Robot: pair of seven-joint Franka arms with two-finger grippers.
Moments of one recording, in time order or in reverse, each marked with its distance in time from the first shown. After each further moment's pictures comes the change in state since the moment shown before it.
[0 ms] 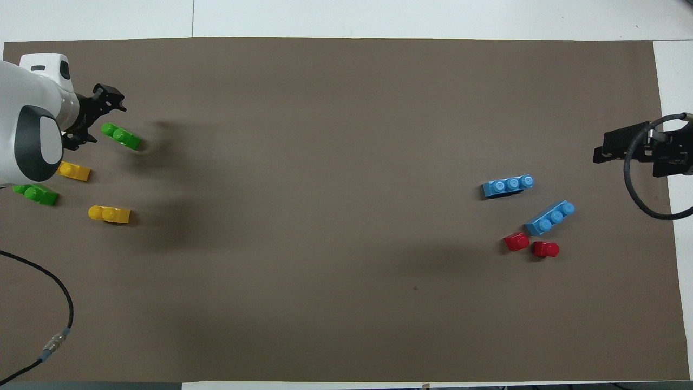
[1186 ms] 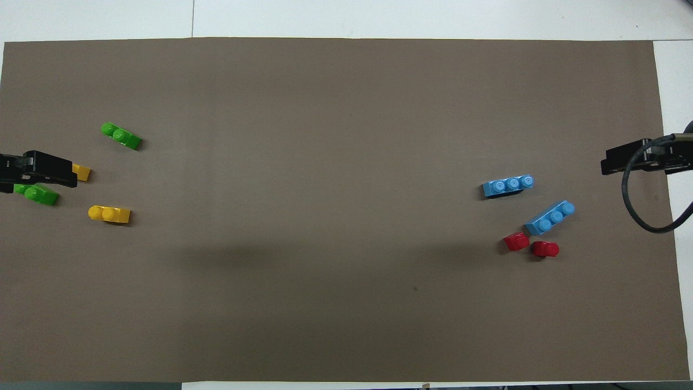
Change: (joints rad) left arm -0.029 -0.362 -0.040 -0.007 -0.046 -0.539 0.467; right arm 0.000 0.000 0.001 -0.014 -0.063 -0.012 -0.079
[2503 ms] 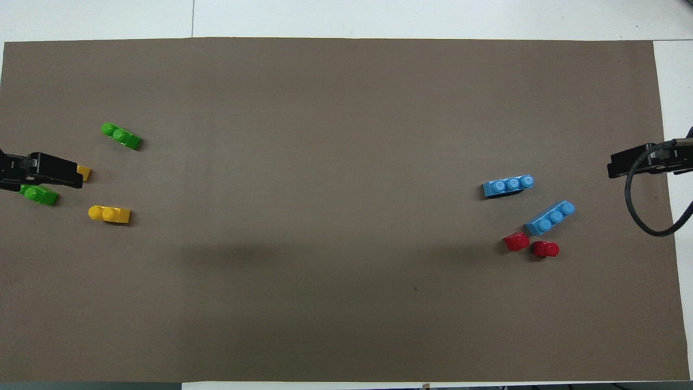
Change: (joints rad) left arm -0.002 0.000 0.000 0.000 -0.028 0.000 0.040; right arm 0.000 0.000 0.000 0.000 -0.041 -0.004 -0.043
